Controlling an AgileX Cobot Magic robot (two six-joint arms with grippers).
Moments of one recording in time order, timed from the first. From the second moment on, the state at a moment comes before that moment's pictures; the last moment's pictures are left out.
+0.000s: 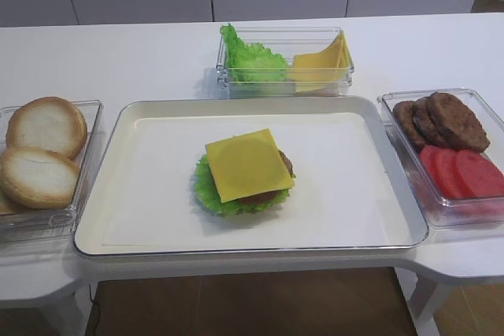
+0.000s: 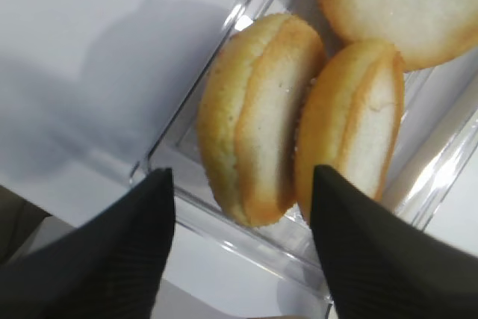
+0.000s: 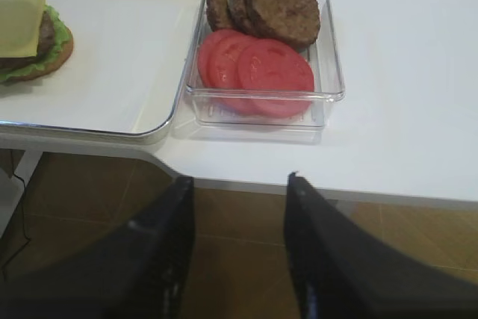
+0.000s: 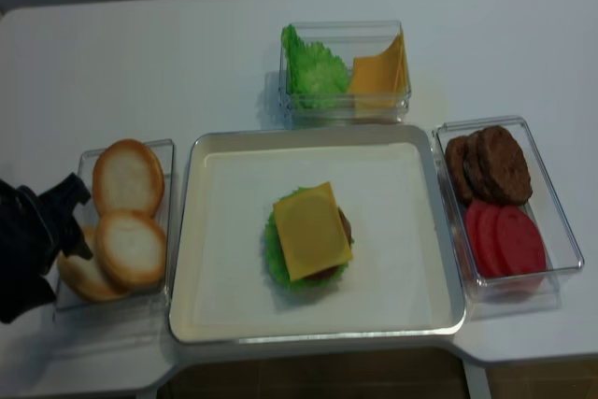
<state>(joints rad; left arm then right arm) 0.02 1.19 -0.83 -0.03 0.95 -0.78 0.03 -0.02 -0.49 0.18 1.14 -0.13</state>
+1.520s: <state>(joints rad) 0.02 1.31 -0.83 0.00 0.91 -0.79 0.03 -0.02 -0.49 0.18 1.14 -0.13</state>
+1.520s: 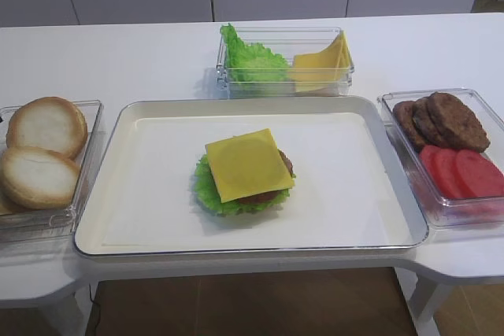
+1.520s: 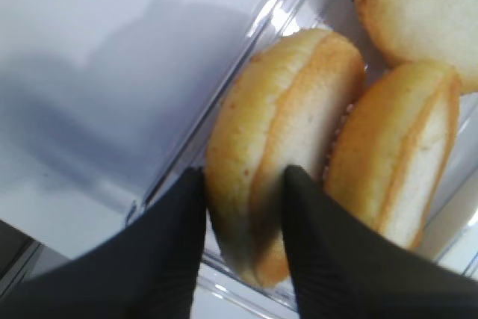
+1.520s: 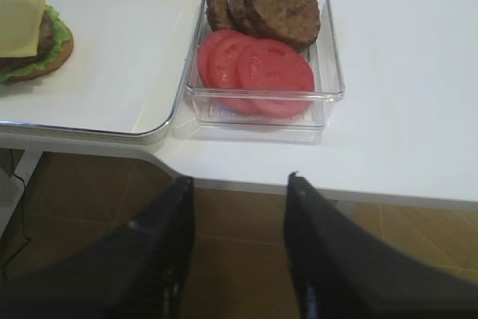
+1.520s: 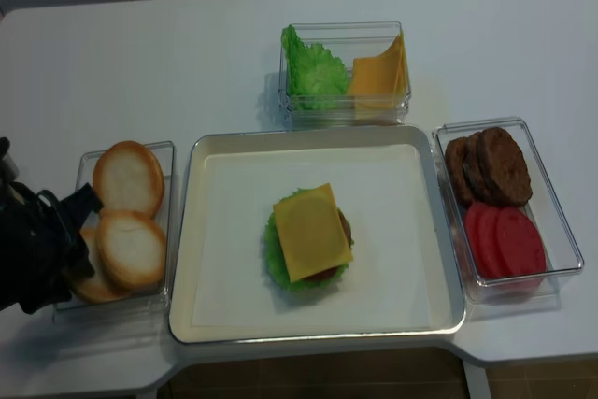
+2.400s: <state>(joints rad) 0.02 1.25 -0.83 0.07 0.89 -0.79 0.03 -0.02 -0.49 0.18 1.14 -0.13</state>
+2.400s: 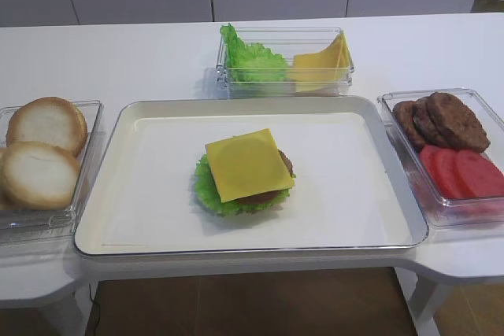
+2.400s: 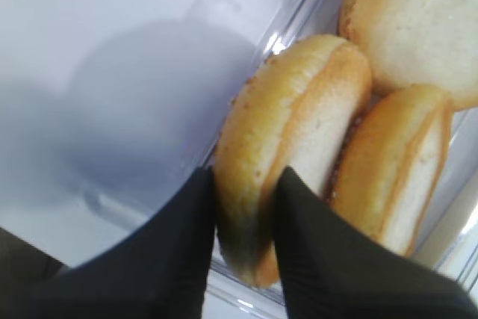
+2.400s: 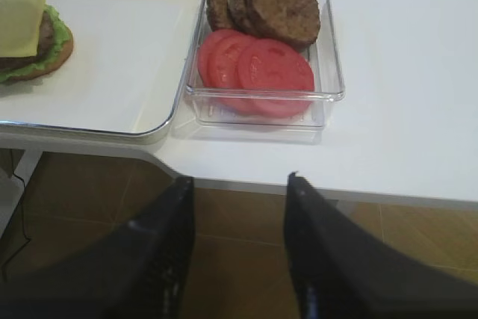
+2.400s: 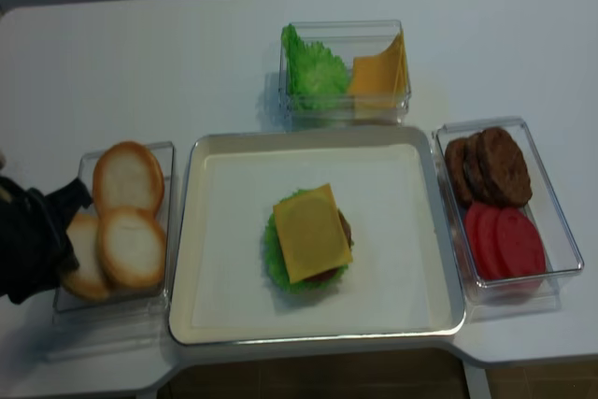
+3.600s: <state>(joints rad) -0.27 1.09 -1.08 0.29 1.10 -0.38 0.03 -0.02 -0.49 0.18 1.14 -0.13</state>
